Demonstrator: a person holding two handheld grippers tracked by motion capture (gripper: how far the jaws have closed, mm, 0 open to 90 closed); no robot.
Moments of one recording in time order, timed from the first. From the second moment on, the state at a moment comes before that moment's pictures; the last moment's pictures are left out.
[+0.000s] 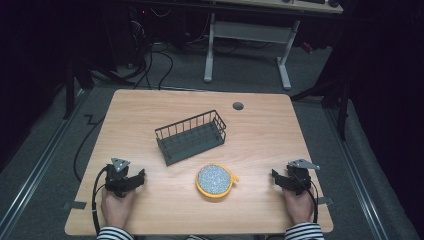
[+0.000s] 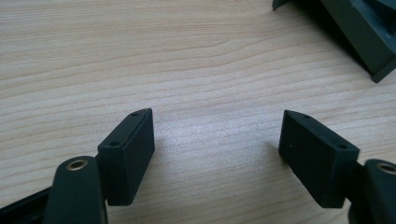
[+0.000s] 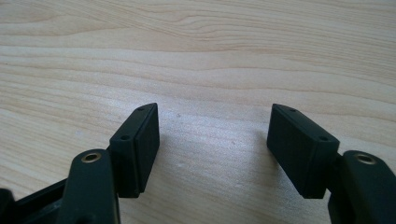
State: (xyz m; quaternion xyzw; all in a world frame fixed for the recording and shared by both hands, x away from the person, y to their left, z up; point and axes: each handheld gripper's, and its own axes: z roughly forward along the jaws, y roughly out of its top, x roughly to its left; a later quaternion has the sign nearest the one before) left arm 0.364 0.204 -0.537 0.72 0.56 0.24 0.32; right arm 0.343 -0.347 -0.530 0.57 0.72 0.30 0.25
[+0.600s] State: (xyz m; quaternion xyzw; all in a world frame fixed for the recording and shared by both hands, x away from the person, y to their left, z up) left arm 0.364 0.204 -0.537 0.72 0.56 0.24 0.32; right arm 0.343 -0.347 -0.530 0.57 0.72 0.30 0.25
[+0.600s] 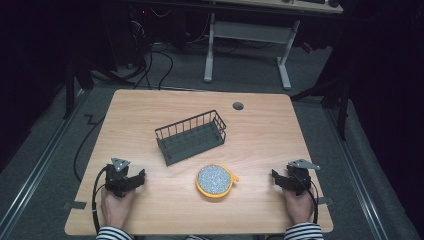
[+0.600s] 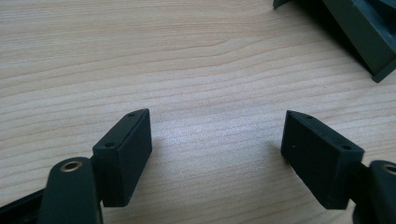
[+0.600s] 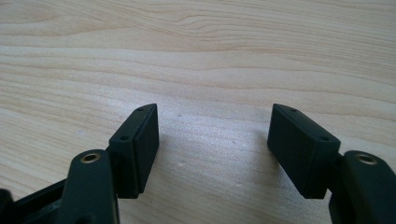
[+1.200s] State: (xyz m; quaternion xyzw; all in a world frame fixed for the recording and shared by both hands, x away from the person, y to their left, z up) left arm 0.362 0.211 -0.525 0.72 0.57 0.21 0.34; right arm 0.343 -0.347 -0.530 0.57 0.72 0.30 0.25
